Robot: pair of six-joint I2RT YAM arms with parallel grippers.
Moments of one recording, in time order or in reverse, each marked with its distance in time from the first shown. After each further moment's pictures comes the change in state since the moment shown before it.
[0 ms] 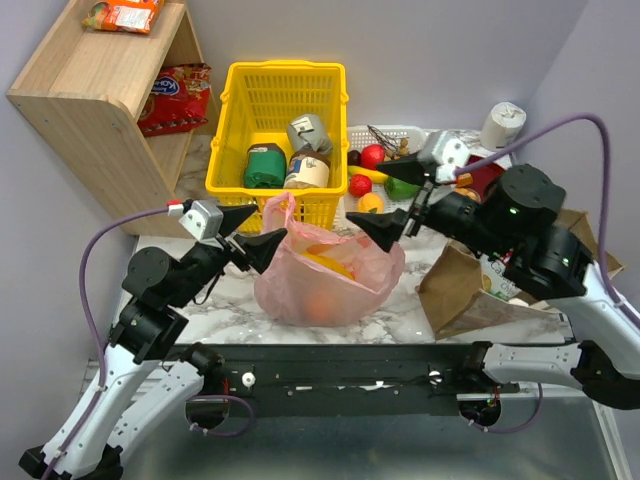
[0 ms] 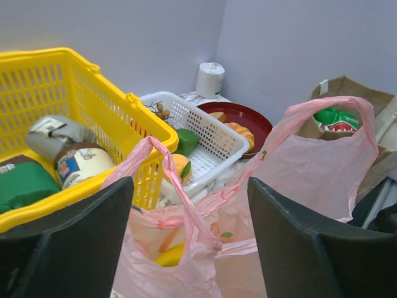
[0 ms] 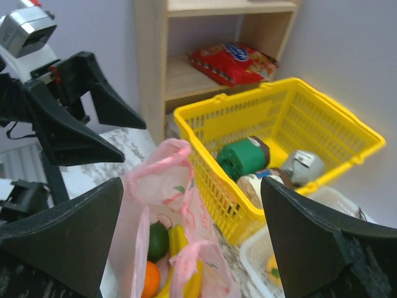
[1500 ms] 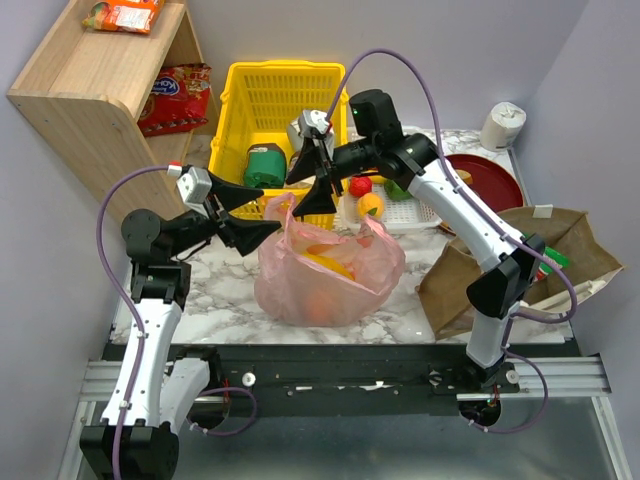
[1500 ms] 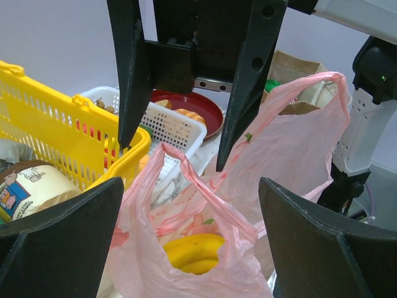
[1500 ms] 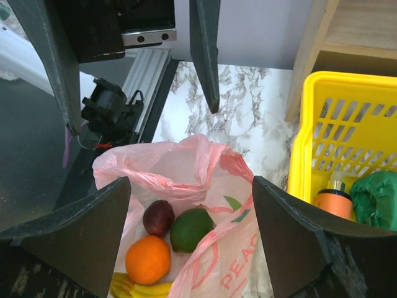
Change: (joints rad) left arm 0.531 0.267 -0.038 0.465 0.845 -0.277; right arm -0.345 0.796 0.451 -0.191 -1.105 -0.213
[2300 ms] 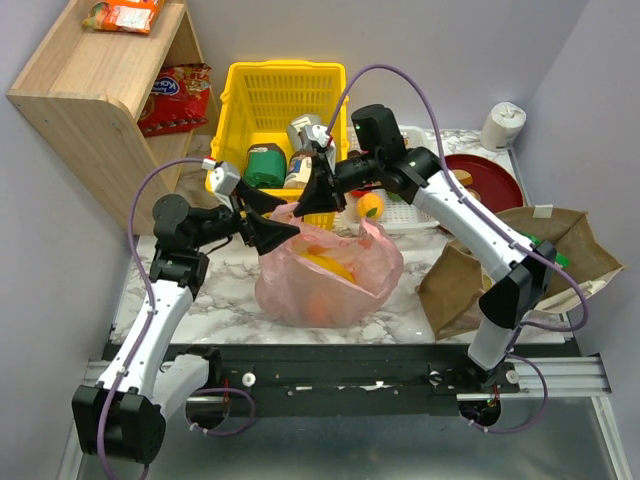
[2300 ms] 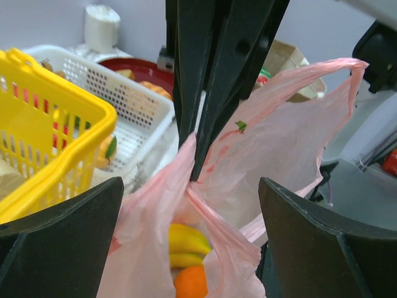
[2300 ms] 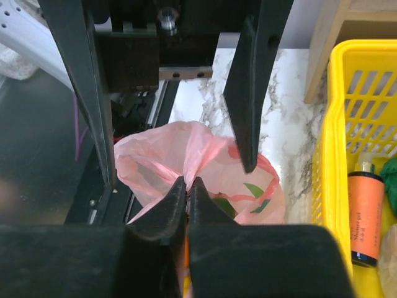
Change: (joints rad) left arm -0.123 0.127 -0.030 0.025 -0.024 -0.033; right arm 0.020 -0.075 -0.160 0.042 0.025 0.035
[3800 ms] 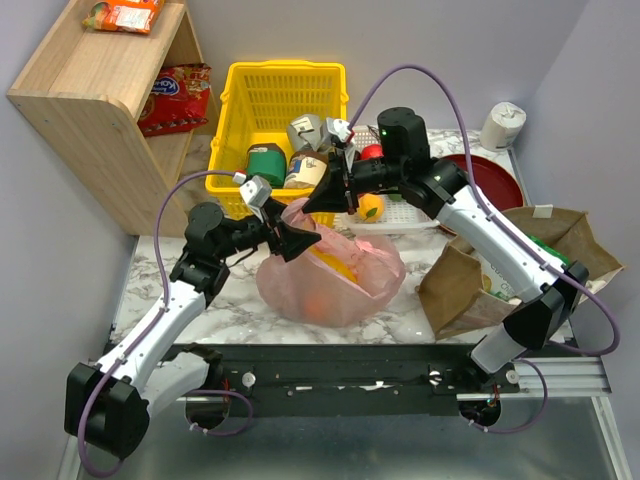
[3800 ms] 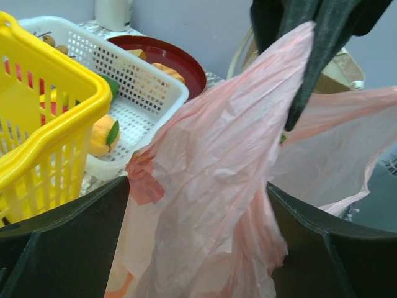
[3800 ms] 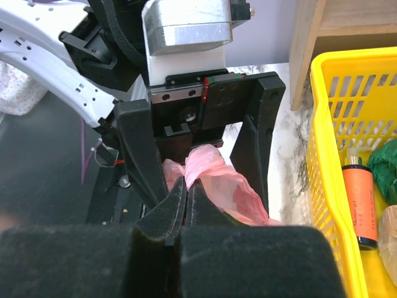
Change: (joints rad) left arm -0.243 0.037 -0.078 -0.039 -0.274 0.137; right arm 0.000 -0.188 -0.164 0.169 0.097 0.194
